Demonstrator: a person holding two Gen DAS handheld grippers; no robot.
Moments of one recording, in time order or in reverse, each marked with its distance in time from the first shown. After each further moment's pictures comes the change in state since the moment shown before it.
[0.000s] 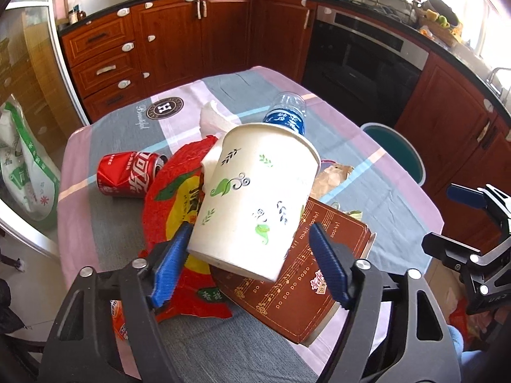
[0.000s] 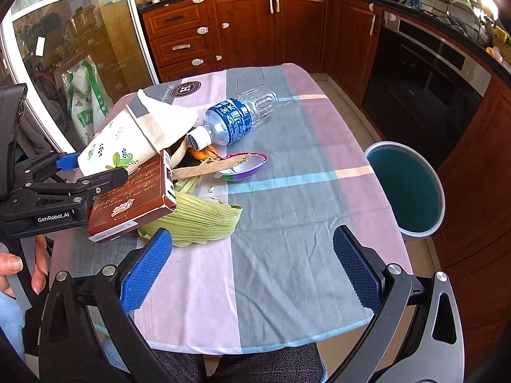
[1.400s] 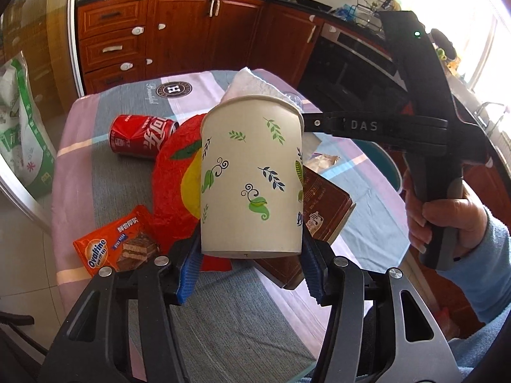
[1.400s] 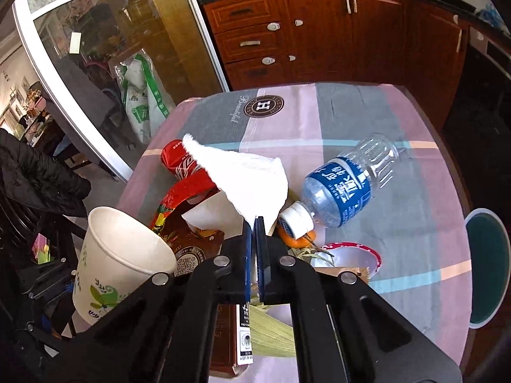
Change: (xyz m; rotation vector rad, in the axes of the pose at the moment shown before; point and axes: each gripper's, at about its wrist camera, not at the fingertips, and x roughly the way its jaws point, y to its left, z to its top) left arm -0.036 0.027 -0.045 -0.132 -0.044 -0.099; right arm 0.074 0.065 0.095 -0.109 0.015 0.296
